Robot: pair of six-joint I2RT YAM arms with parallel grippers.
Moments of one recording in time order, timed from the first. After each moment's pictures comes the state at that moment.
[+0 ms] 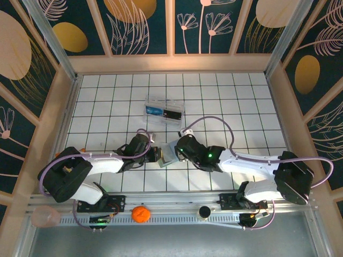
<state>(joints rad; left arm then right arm) -0.74 1.45 0.42 0.26 0.21 -0.76 1.08 1.30 0.71 -0.21 0.30 0.62</state>
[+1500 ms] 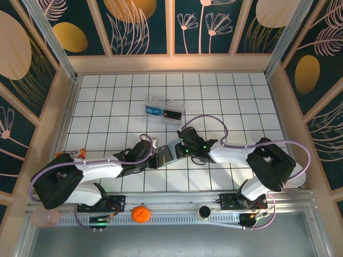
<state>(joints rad) -0.86 1.35 0.41 0.10 0.08 -0.77 0.89 1.55 0.68 -0.04 -0.01 0.58</state>
